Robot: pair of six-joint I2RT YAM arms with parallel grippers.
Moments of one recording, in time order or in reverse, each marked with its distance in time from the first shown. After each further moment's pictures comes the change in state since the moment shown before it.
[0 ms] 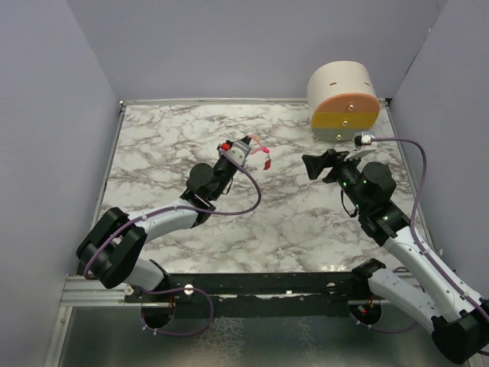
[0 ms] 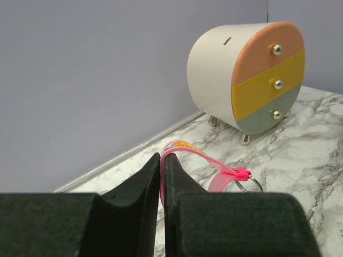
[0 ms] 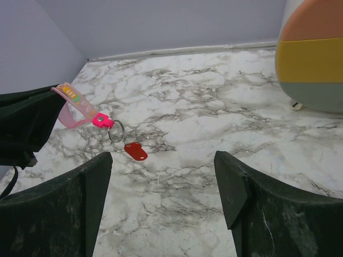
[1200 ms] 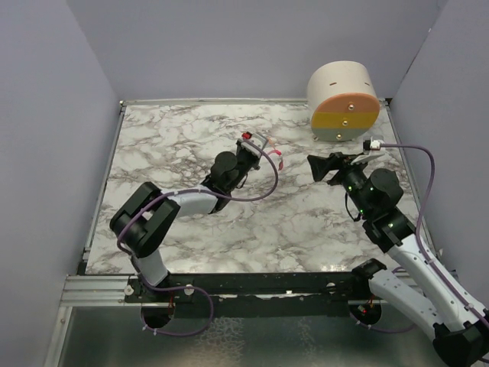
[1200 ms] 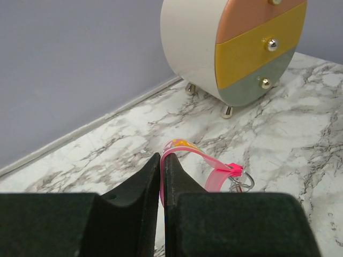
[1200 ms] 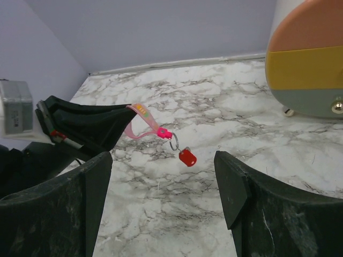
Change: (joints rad) left arm 0.000 0.251 0.147 -0.058 0.011 -0.097; right arm 0.000 -0.087 -0.024 -0.004 0.036 0.006
